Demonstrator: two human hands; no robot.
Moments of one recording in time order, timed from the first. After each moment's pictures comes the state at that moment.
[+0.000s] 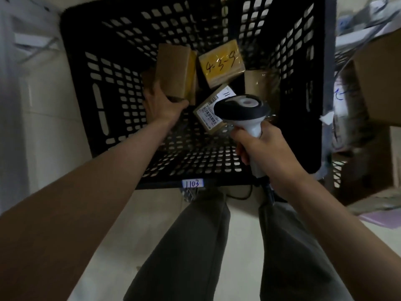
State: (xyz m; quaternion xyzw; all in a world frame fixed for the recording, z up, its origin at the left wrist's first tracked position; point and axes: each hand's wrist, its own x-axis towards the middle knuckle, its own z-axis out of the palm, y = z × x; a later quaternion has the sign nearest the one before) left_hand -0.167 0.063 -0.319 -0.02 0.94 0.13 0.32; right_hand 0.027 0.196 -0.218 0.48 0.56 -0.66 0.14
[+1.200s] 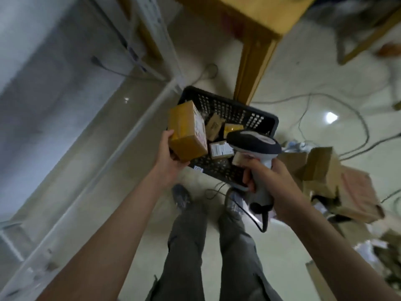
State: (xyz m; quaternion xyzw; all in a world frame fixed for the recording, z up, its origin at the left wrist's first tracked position) left_hand -0.018 0.015 0.106 -0.43 0.53 0.68 0.28; right_hand 0.072 0.250 0.189 0.30 0.63 -0.69 0.22
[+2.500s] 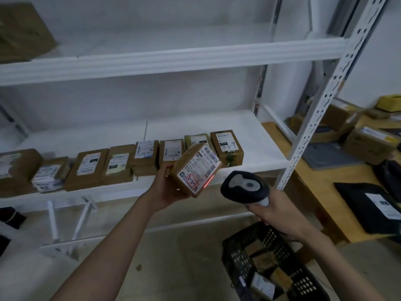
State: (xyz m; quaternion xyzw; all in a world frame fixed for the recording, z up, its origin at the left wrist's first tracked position) left_hand 0.119 -0.253 0.485 -0.25 0.46 0.85 0.00; right_hand 0.042 0.060 0.548 -0.33 0.82 -0.42 0.18
